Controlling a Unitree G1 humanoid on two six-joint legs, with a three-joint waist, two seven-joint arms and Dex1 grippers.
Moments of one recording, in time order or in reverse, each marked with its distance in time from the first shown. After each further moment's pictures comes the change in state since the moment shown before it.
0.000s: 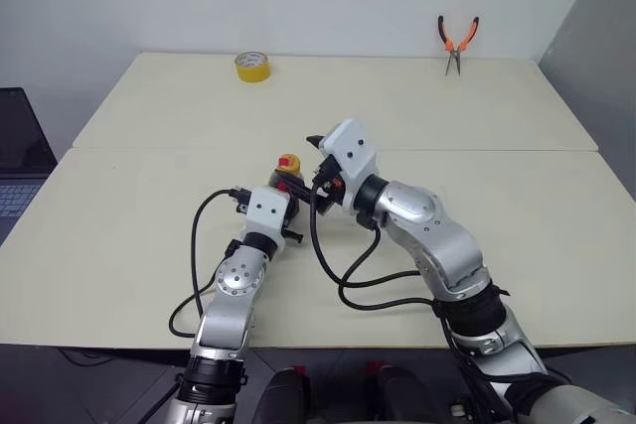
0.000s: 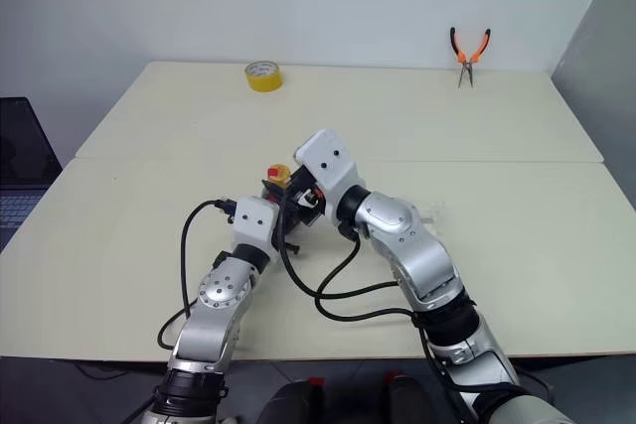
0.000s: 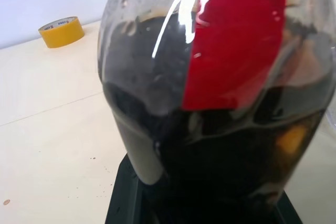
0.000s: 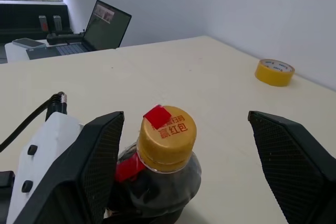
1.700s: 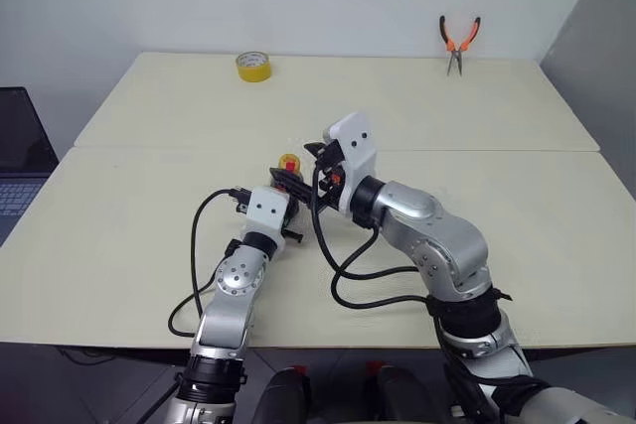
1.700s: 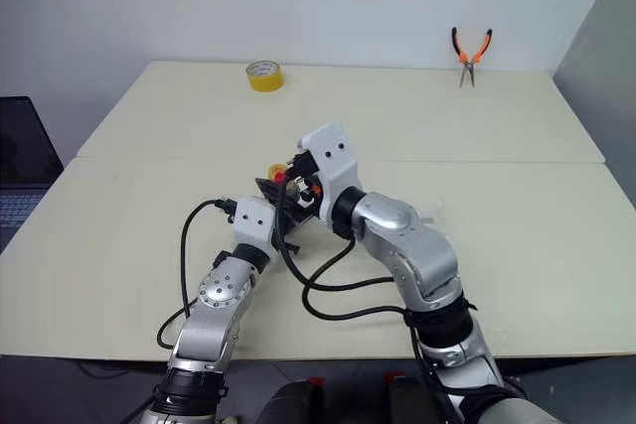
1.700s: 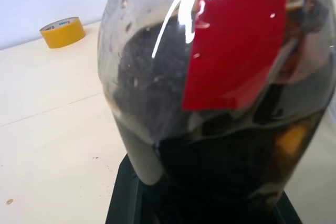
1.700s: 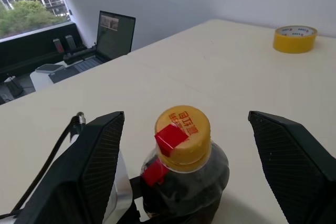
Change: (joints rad) left arm -0.004 0.005 0.001 0.012 -0.001 -0.012 -0.002; right arm -0.003 0.092 -0.083 -0.036 0.145 0.218 -0.086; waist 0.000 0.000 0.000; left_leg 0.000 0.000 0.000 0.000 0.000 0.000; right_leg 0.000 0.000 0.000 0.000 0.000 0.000
